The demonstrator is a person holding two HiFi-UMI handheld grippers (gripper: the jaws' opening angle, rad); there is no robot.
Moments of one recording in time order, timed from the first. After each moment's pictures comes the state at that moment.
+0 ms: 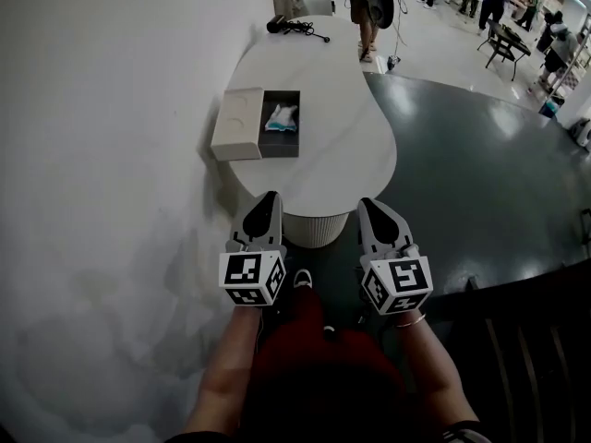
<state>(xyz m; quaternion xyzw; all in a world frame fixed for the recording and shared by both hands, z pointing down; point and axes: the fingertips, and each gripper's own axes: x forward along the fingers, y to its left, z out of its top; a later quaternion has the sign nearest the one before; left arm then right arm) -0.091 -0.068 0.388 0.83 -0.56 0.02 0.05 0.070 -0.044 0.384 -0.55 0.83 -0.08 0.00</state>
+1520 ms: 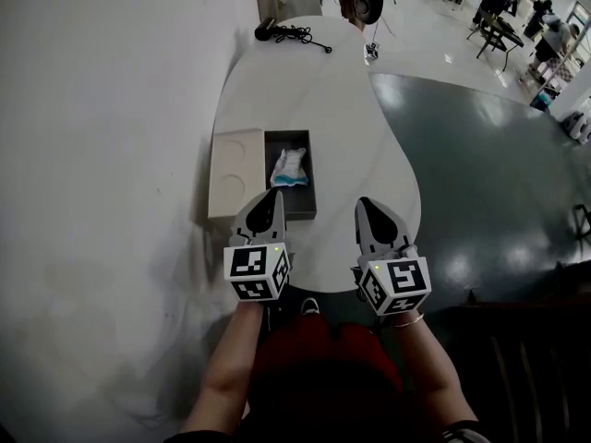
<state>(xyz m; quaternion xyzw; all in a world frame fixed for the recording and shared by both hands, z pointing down) -0.136 -0.301 0.422 0.84 -0.54 0.05 0.10 0.016 -0.258 0.400 -0.58 0.81 -0.09 -0.02</state>
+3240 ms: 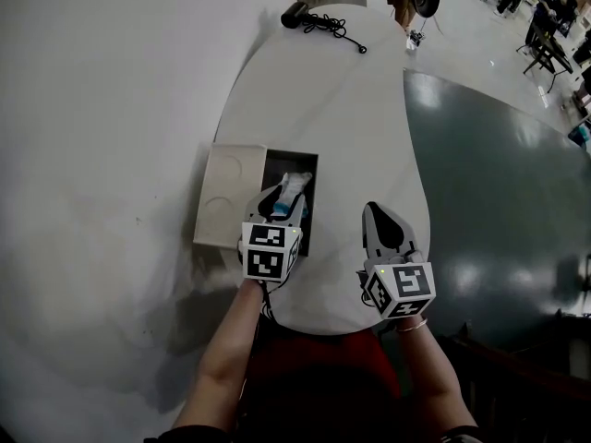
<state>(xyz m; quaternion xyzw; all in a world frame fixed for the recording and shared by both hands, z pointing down) -0.097 -0.421 0.509 0.80 -0.54 0.22 0.17 0.049 -0.386 0.447 -0.52 0.84 -0.14 -0.05</state>
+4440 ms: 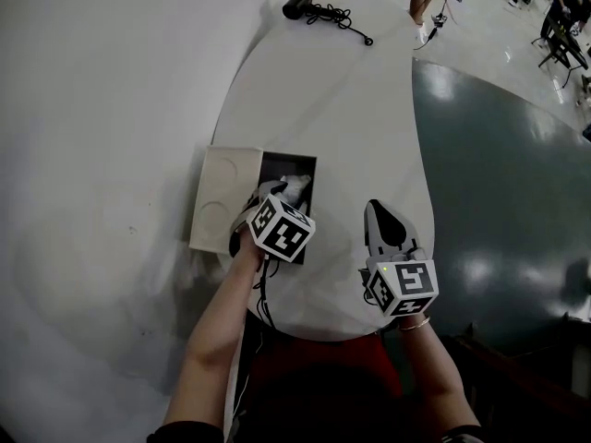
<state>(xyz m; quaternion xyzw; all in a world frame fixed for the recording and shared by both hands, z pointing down) -0.084 -0.442 0.568 0.76 -0.41 0.49 0.13 0.060 -0.414 0.470 -0.50 0.85 -0.17 -0.05</state>
